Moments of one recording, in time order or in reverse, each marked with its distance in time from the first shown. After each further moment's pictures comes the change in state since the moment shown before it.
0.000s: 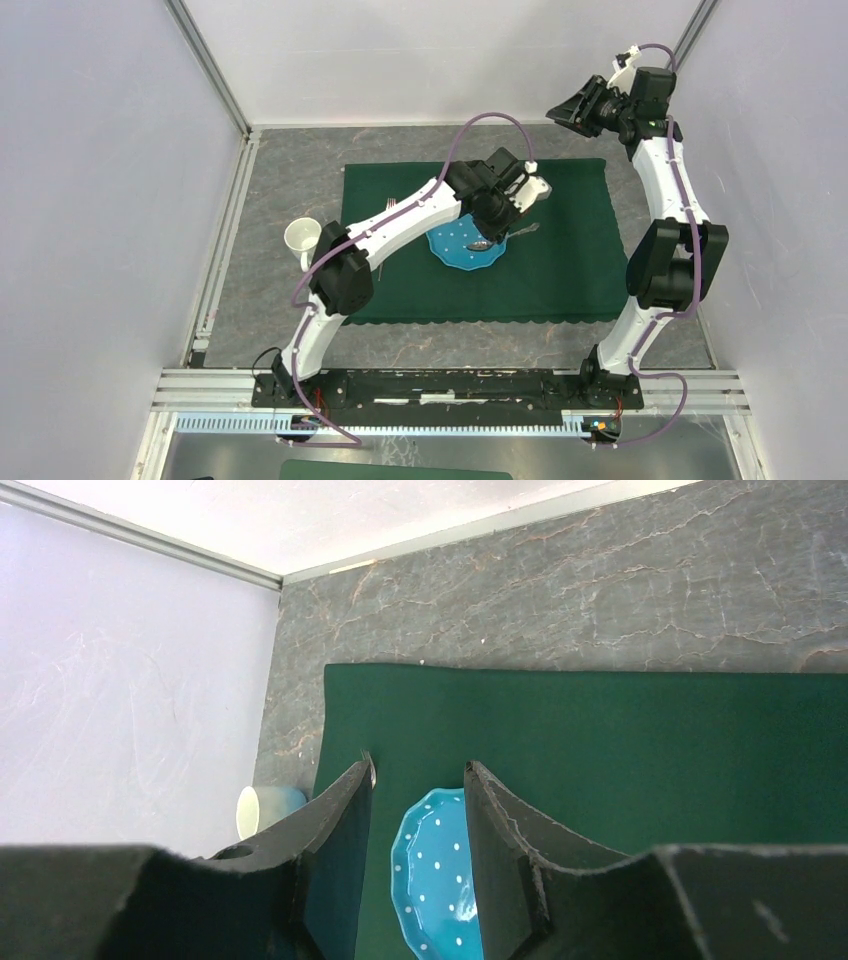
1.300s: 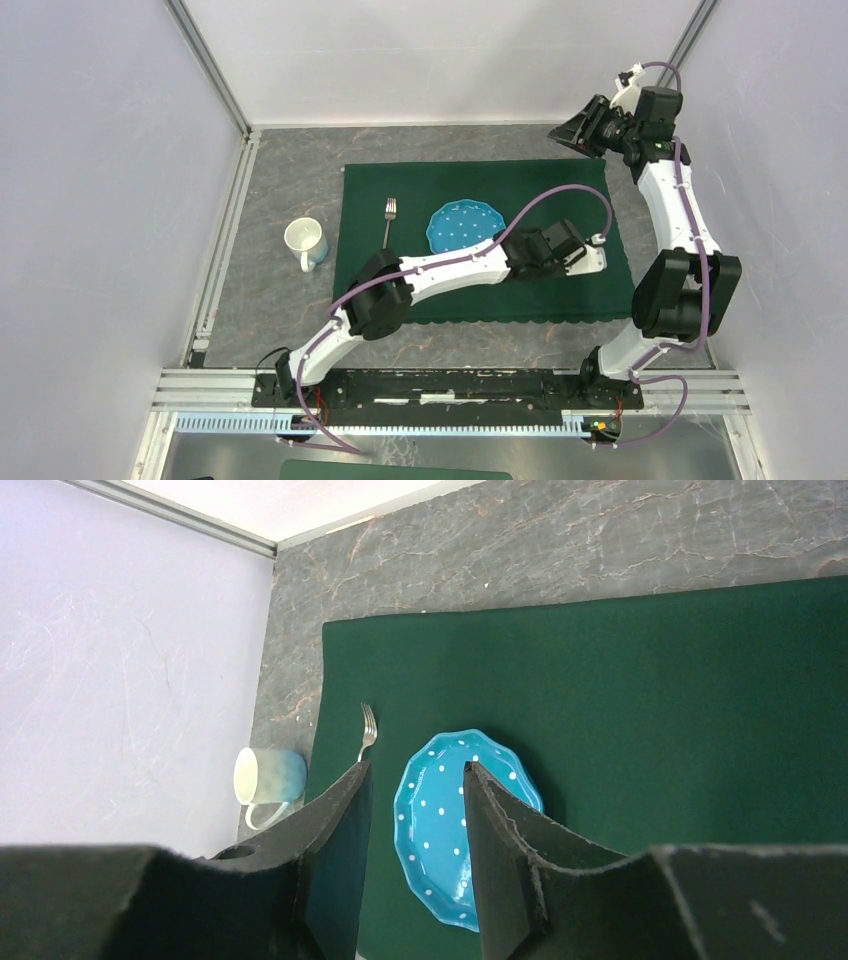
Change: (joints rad) left arm -0.266 0.134 -0.063 0.352 -0.378 0.328; right arm -0.007 -0.198 -0.222 -0.013 -0.005 -0.033
